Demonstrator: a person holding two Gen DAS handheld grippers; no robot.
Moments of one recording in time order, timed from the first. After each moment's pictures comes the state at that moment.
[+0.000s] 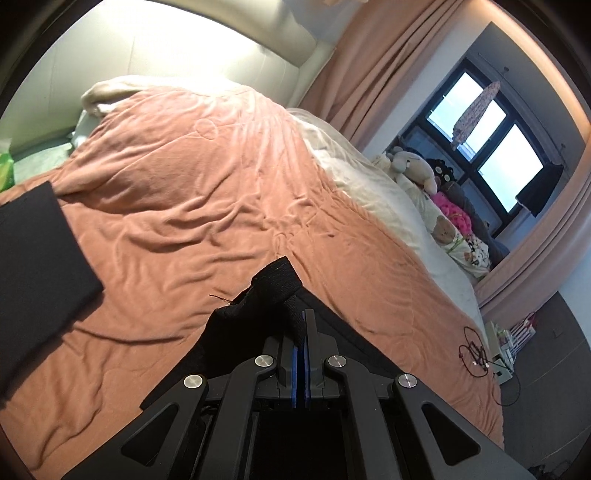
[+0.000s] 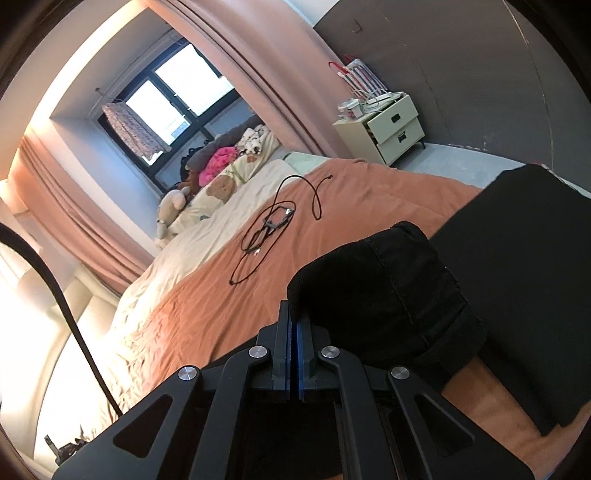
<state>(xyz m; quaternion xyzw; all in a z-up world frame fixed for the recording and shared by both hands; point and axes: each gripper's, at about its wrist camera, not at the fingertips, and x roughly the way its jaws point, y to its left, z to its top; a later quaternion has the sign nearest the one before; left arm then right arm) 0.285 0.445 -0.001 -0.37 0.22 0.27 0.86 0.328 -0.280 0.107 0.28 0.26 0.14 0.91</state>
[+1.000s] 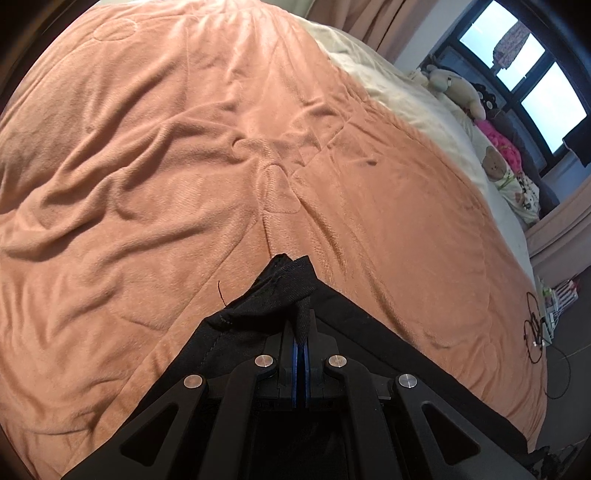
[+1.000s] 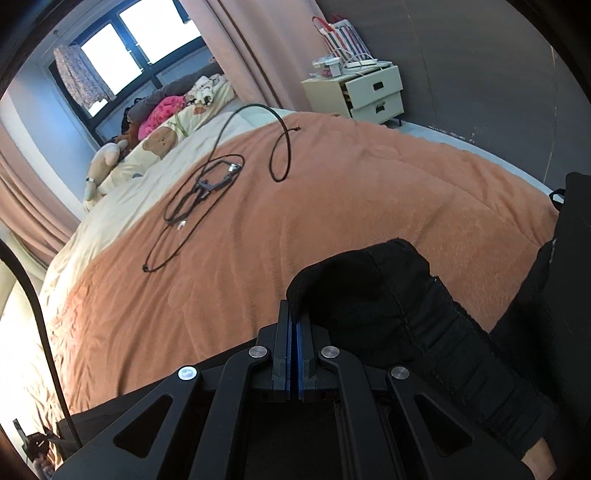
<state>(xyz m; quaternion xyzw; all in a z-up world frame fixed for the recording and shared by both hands) 0.469 0.516 -0.117 -0.36 0.38 0.27 0.81 0.510 -0.167 0.097 0.21 0.34 0.05 0.91</state>
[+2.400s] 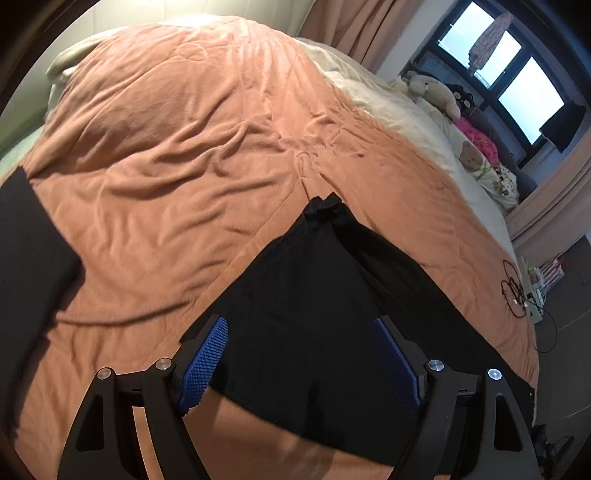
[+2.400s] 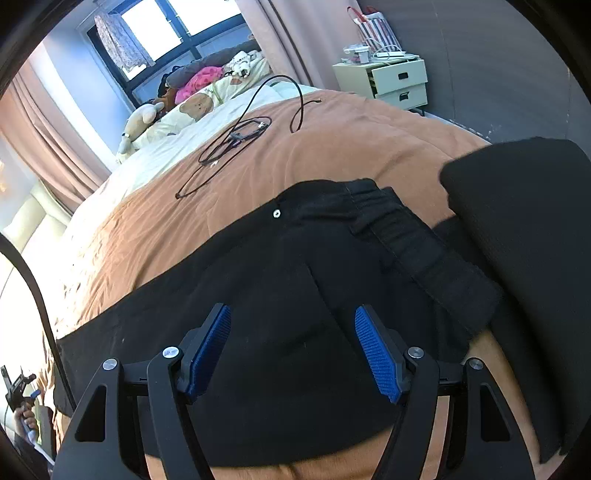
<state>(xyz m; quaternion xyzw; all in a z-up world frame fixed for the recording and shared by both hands) 0.314 0.458 -0.071 -0.35 0.36 0.25 0.83 0.388 -0.222 0.093 0.16 0.36 0.13 0.91</state>
